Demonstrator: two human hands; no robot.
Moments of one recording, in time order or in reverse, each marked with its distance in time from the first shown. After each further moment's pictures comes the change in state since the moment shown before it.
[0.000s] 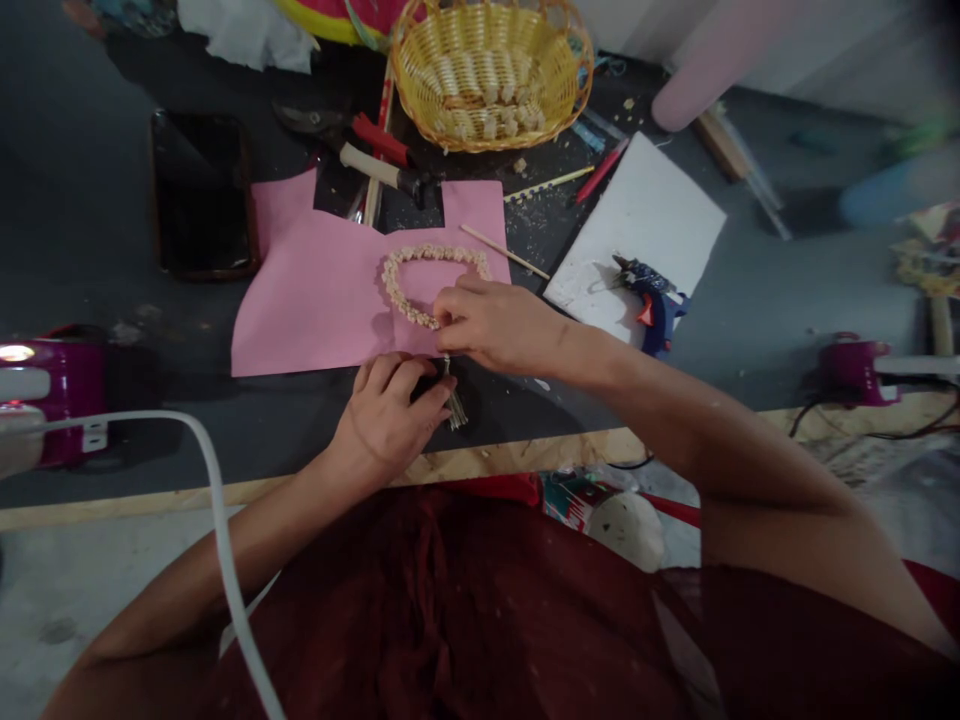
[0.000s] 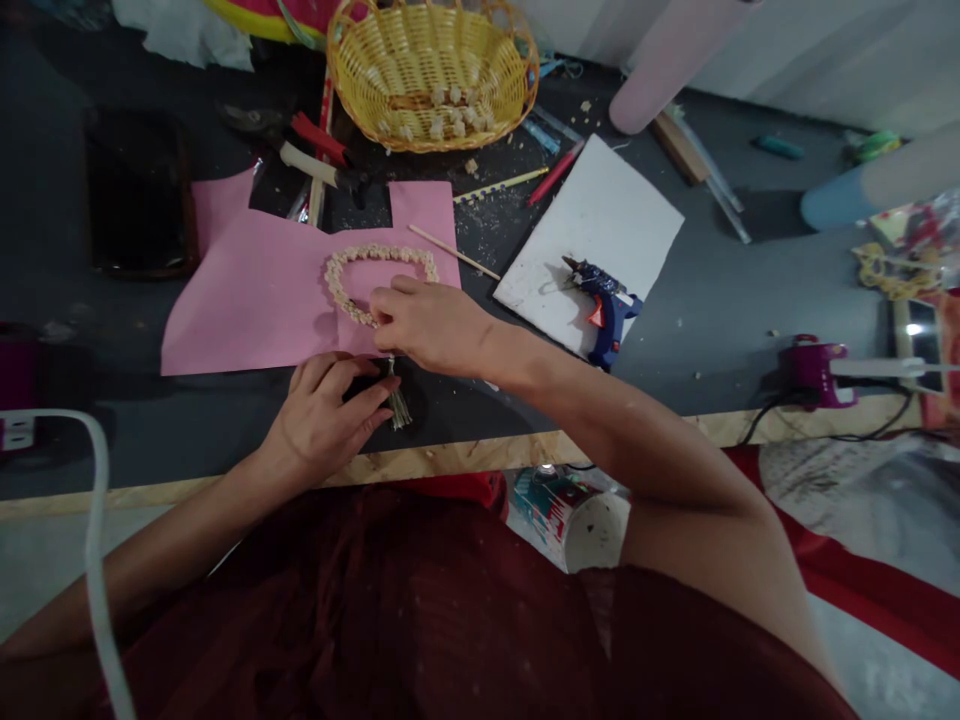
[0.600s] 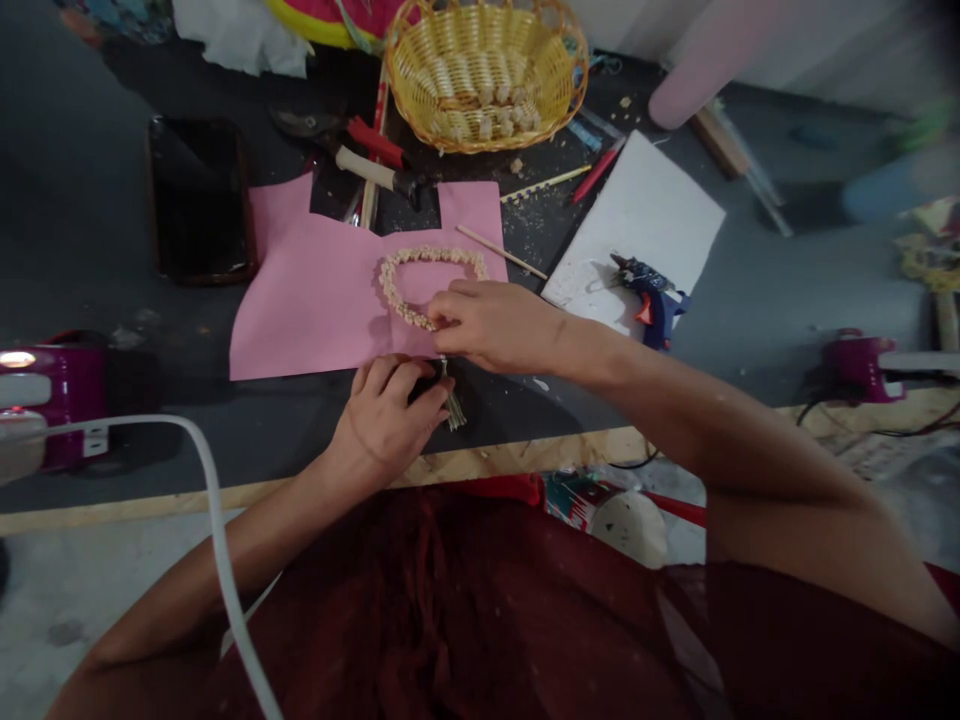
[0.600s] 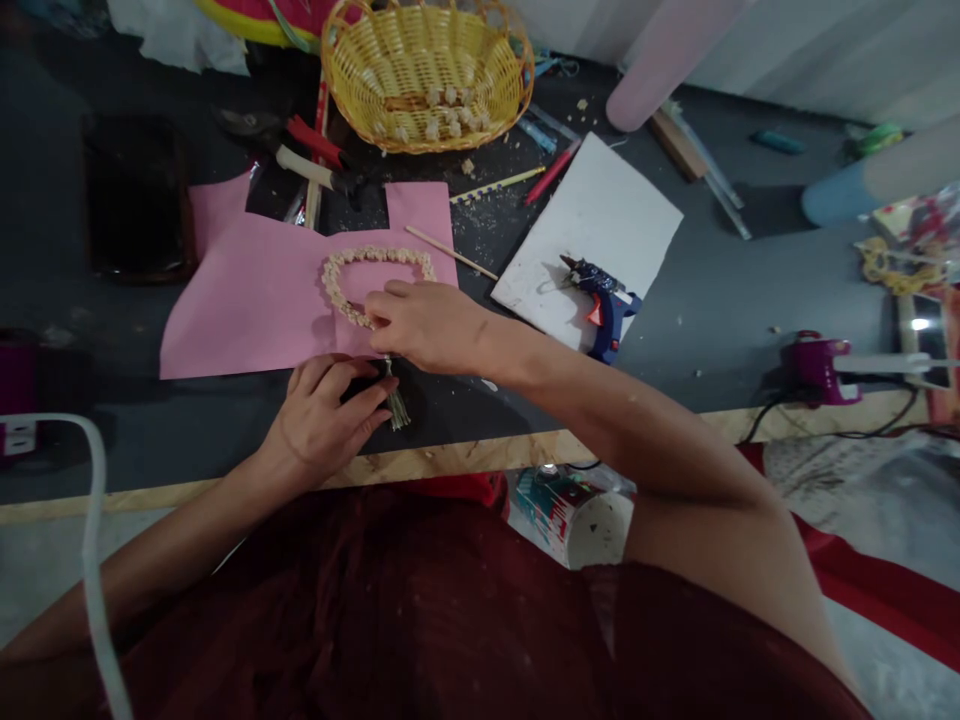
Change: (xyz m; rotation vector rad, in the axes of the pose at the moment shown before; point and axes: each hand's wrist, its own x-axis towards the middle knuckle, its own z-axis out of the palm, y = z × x) left_hand 0.000 0.000 -0.001 0.016 -0.002 0.011; right_hand 0.002 0.003 -0.001 -0.038 -0.033 -0.063
